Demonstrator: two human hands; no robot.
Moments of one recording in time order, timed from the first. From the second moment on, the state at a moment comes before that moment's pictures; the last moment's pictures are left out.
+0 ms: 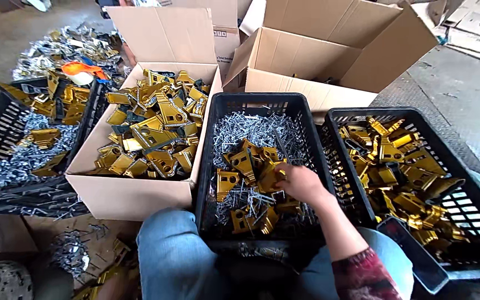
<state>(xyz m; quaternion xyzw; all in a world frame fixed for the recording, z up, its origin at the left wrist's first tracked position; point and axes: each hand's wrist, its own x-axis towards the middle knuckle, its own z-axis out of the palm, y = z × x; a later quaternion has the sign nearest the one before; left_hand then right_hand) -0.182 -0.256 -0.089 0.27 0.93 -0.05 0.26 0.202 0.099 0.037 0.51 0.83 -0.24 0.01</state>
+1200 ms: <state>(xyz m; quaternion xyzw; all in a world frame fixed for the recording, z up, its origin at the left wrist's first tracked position) 0.008 -0.007 0.017 0.48 0.52 0.54 0.45 0.202 0.065 0.033 0.21 0.84 -0.23 -0.44</state>
